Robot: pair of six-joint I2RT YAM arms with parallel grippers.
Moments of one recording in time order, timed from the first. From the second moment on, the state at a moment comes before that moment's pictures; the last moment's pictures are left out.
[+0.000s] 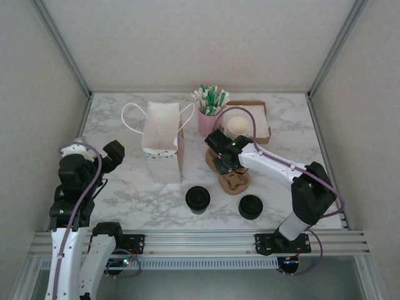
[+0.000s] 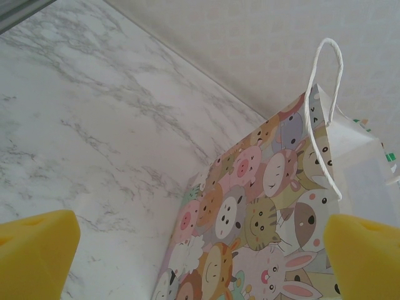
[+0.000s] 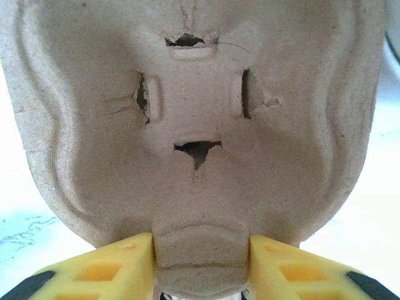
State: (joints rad) left arm 0.00 0.52 0.81 -0.66 0.05 -0.63; right arm 0.79 1.61 1.22 -0.91 0.26 0.28
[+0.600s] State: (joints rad) left arm 0.00 0.63 1.08 -0.76 0.25 -0.64; right arm 0.79 1.41 1.27 -1.01 0.22 0.35
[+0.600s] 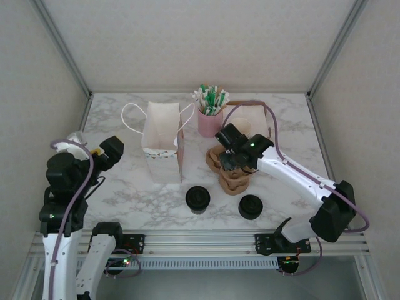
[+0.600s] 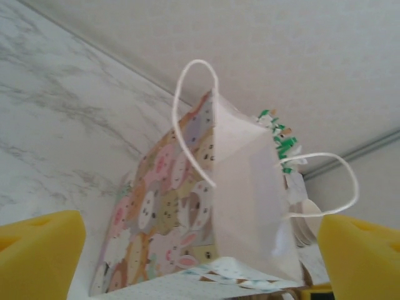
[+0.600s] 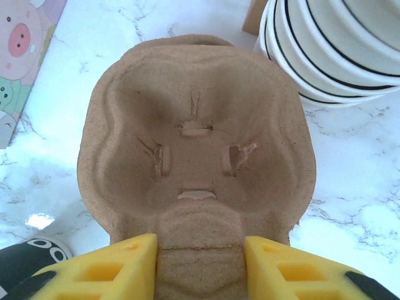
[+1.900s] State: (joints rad) left arm -0.21 1.29 1.38 -1.01 0.31 -0.53; right arm 0.79 1.39 1.12 -0.94 0.13 0.43
